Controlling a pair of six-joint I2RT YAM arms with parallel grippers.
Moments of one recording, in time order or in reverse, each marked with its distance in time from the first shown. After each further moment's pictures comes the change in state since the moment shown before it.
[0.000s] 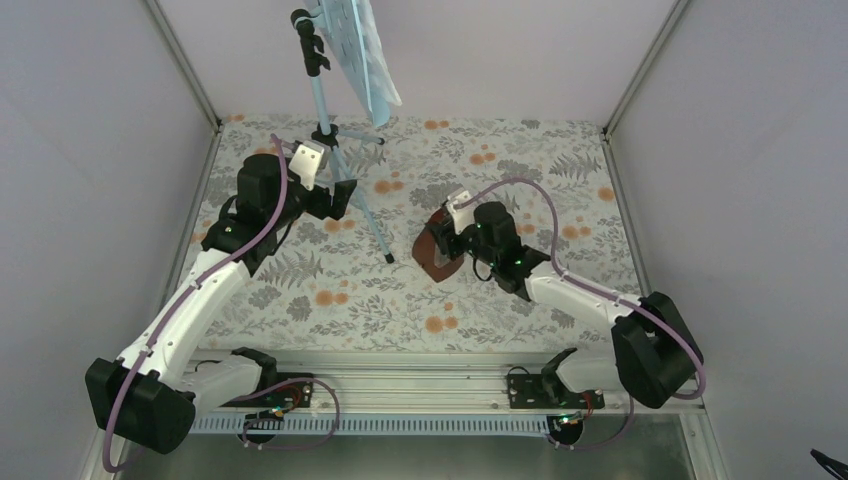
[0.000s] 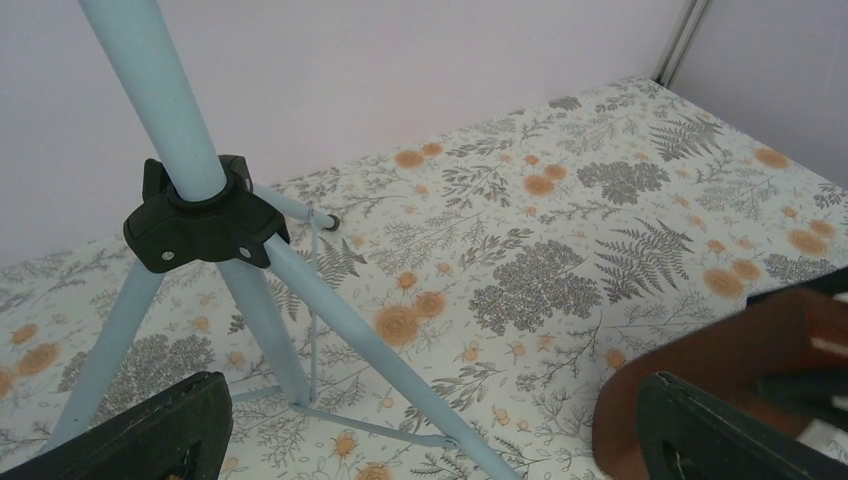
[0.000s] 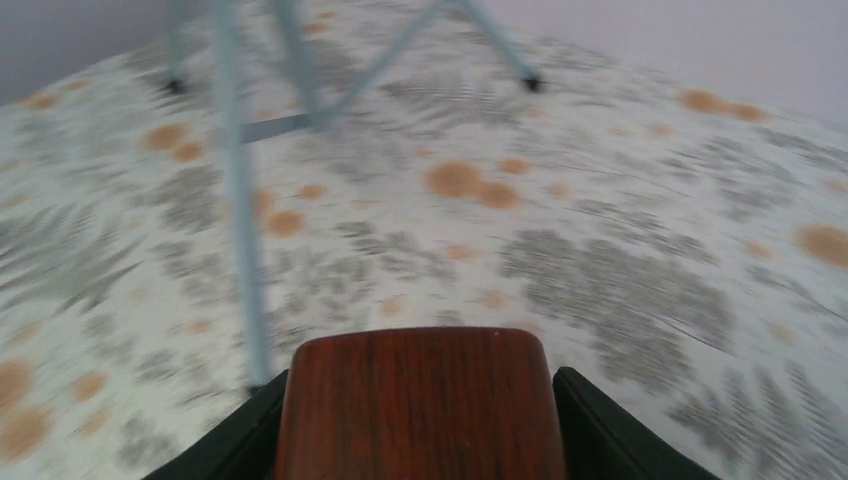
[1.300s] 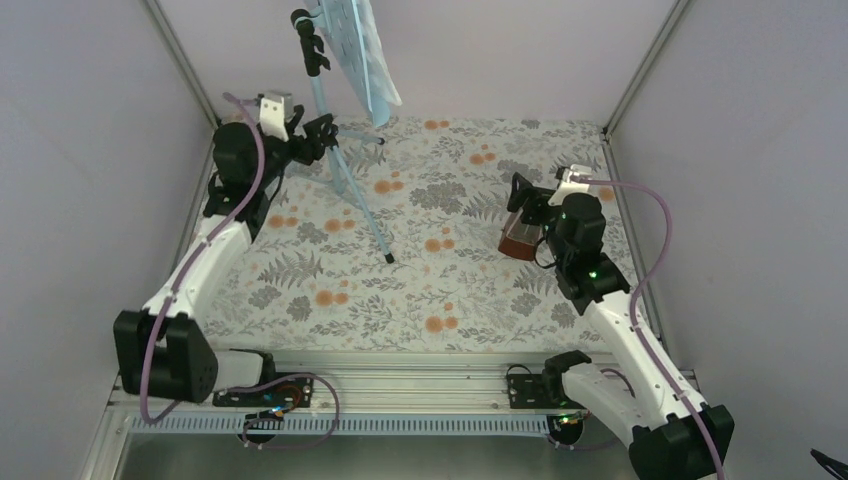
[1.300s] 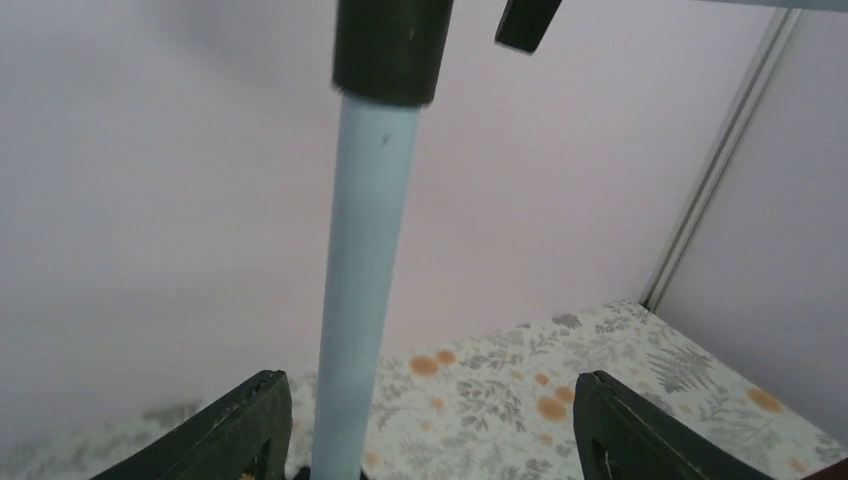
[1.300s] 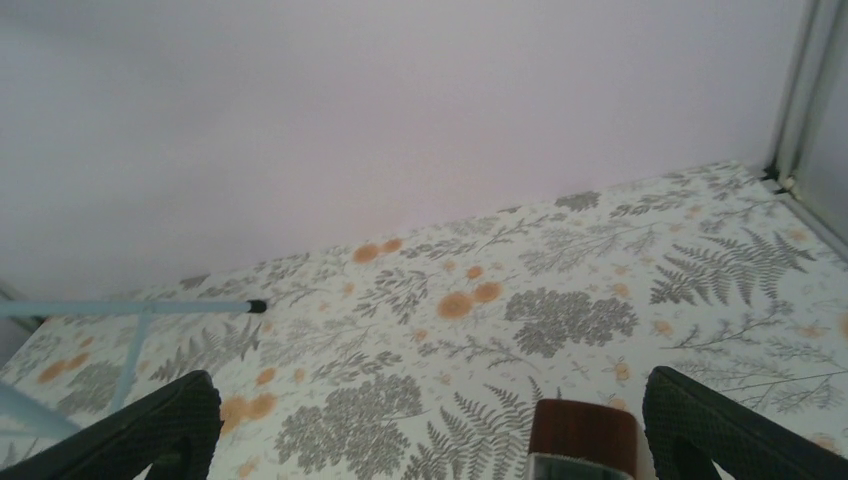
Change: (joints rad) left arm 0.206 0.165 0.027 0.508 0.190 -0.228; right arm -0.342 -0.431 0.067 -0.285 0.313 0.344
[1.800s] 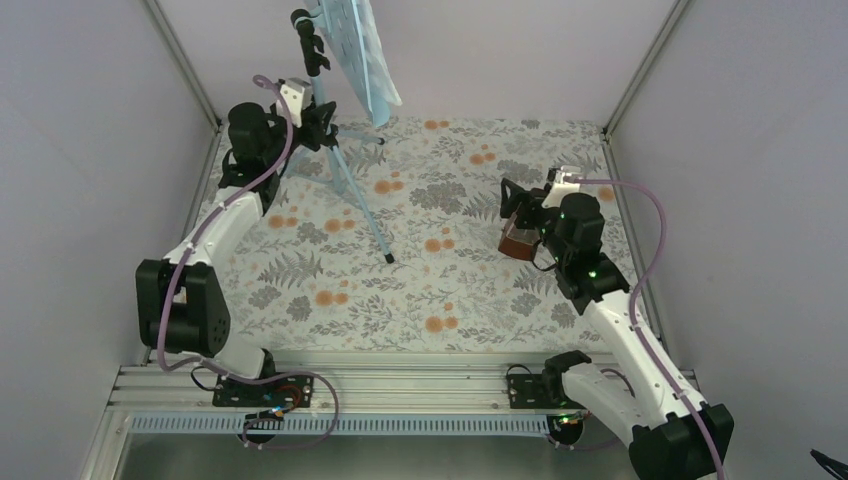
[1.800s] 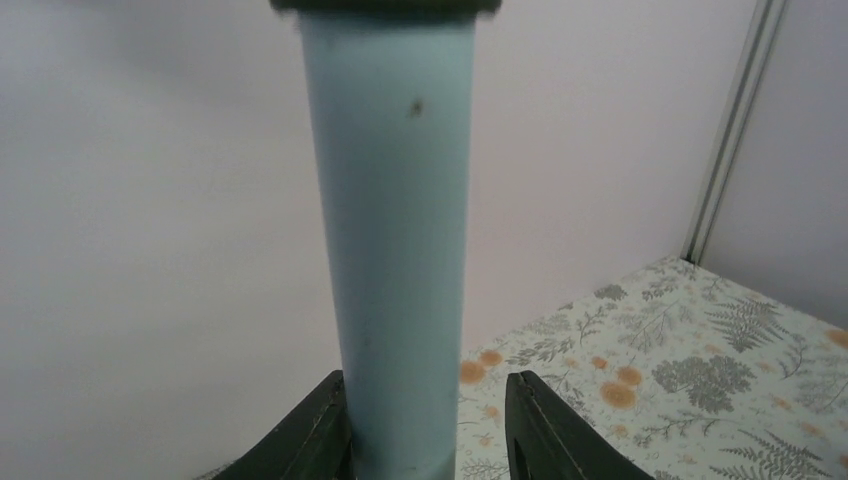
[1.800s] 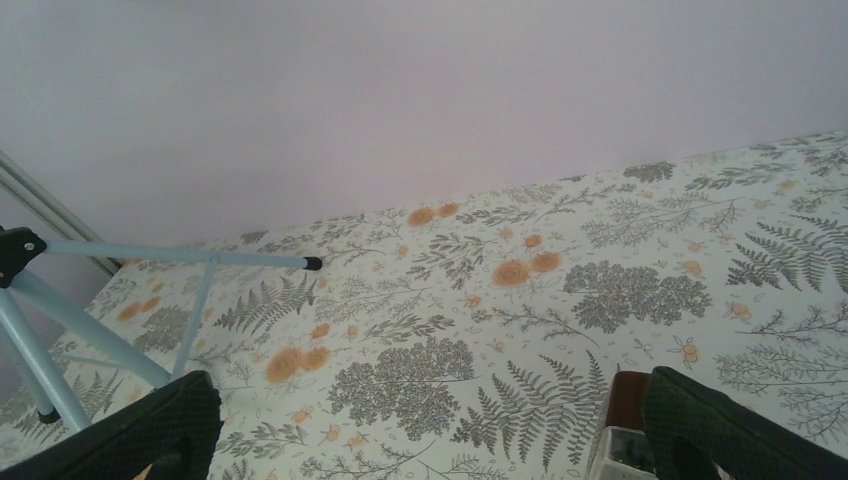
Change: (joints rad) left arm 0.013 0.264 0.167 0.094 0.082 0.207; right arm 0.000 -0.002 0.000 -0.031 -0.156 0.003
